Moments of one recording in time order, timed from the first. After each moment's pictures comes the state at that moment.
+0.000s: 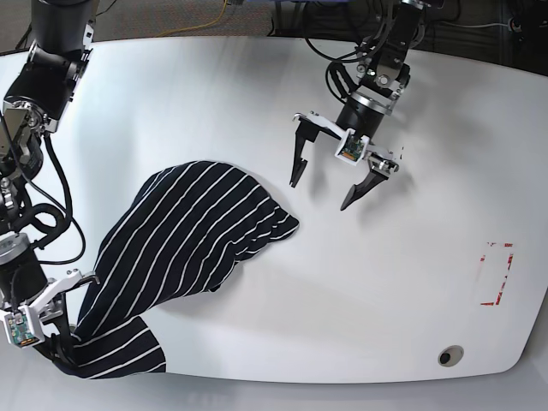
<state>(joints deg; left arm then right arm) 14.0 -6.4 15.7 89.3 5.1 -7.0 -15.0 23.7 31.2 17.2 110.8 26.3 30.7 -45.9</state>
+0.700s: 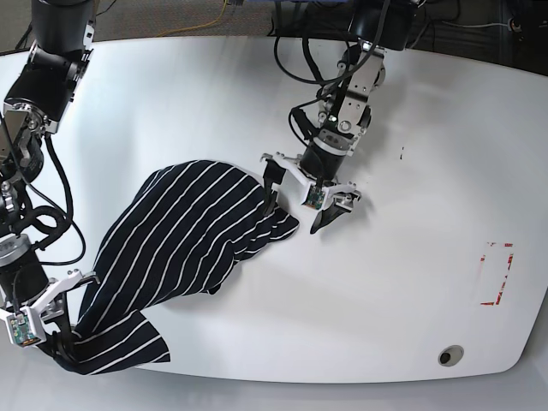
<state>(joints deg) -0.8 4.0 15.7 72.1 4.7 -6.5 -5.2 22.8 31.1 17.1 109.3 26.0 30.9 -45.9</state>
